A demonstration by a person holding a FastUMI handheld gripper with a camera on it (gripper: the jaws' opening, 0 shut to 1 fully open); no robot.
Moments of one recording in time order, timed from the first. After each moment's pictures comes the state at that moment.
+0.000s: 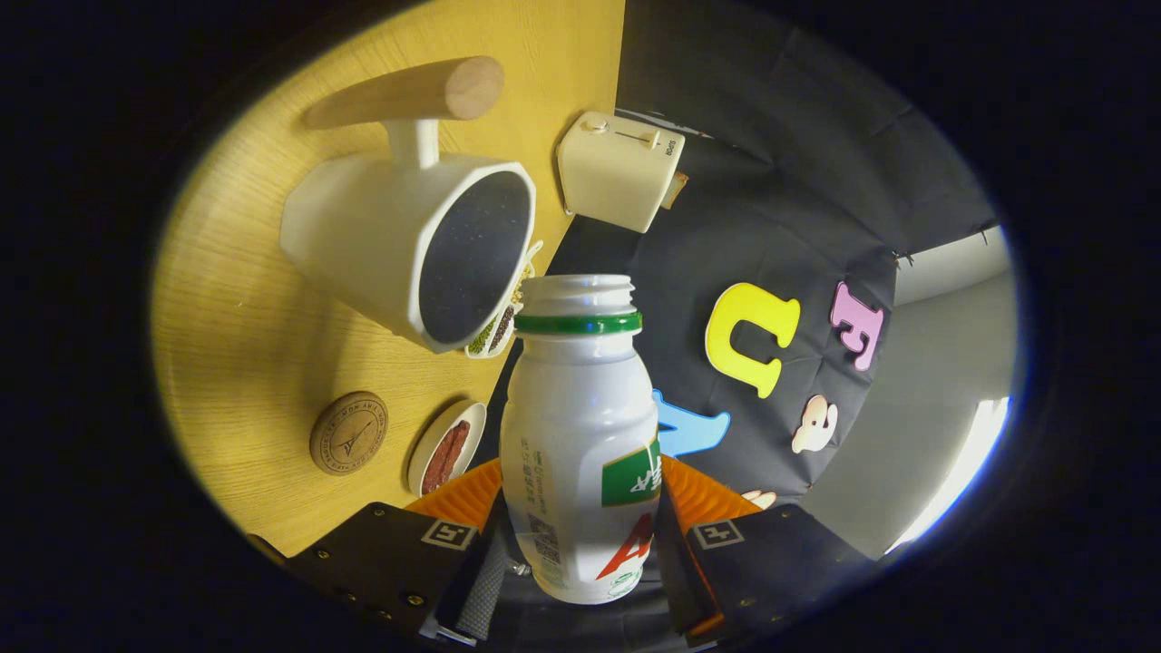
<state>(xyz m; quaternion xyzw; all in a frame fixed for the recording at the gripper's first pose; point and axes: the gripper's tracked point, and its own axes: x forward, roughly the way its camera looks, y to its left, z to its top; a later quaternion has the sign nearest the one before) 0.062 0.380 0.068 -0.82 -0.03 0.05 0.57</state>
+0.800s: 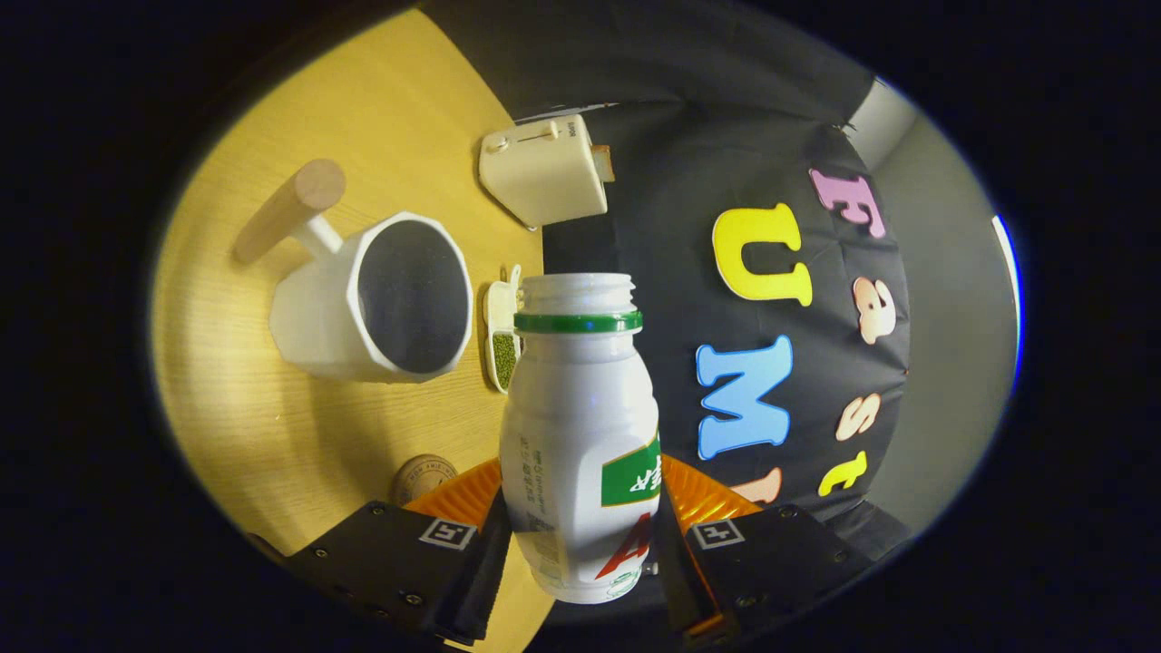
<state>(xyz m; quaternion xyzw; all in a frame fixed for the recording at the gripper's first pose) 0.060 0.359 0.048 -0.64 0.05 0.11 0.76</state>
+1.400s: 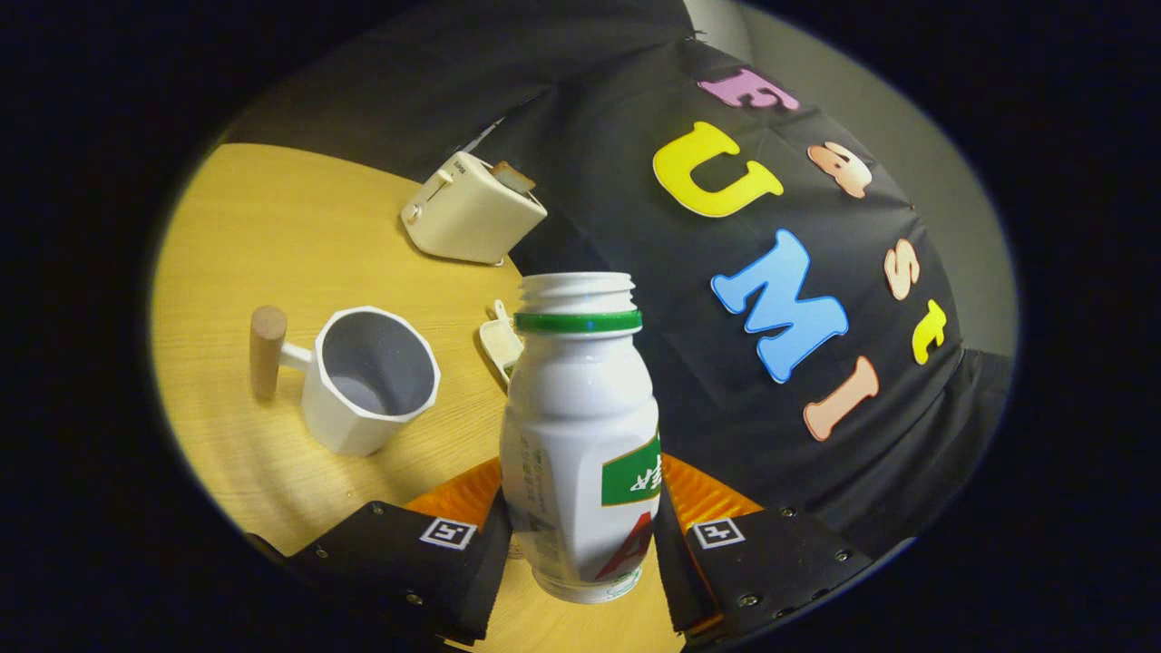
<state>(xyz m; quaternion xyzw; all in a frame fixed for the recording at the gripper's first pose) 0.055 0.346 0.041 -0.43 0.12 0.16 0.88</state>
